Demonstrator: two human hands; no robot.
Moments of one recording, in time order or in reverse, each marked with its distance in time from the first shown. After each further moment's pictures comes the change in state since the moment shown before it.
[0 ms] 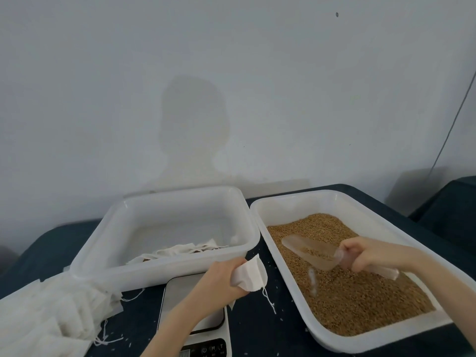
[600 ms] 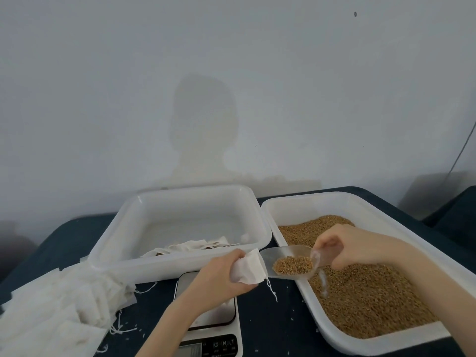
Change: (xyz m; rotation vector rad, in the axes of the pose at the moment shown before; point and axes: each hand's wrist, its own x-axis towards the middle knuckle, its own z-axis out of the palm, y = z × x) left_hand -0.016 -0.001 -0.023 0.048 0.050 -0.072; right_hand -0.004 -0.094 0.012 -0.114 -0.017 -0.176
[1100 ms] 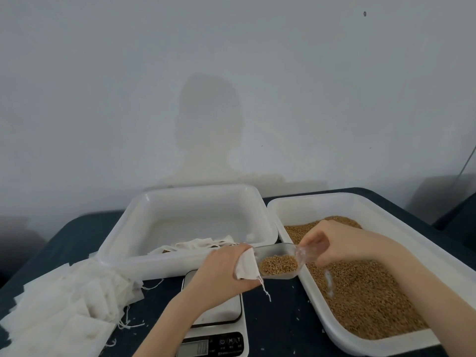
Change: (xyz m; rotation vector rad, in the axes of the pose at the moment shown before) left_hand -0.005 0.008 -0.013 0.215 0.083 0.093; right_hand 0.023 -0.022 0.008 0.009 -0.010 -0.095
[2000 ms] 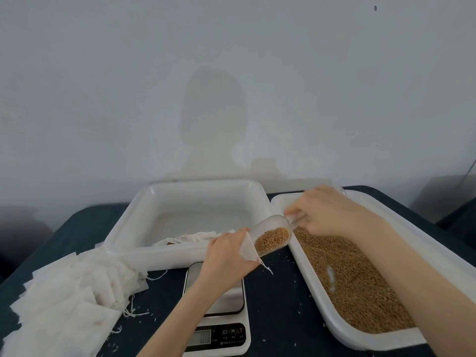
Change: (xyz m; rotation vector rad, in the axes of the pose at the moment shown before) left_hand 0.019 -0.003 0.015 0.145 0.162 -0.138; right_hand 0.015 -0.066 -0.013 -0.711 0.310 -0.017
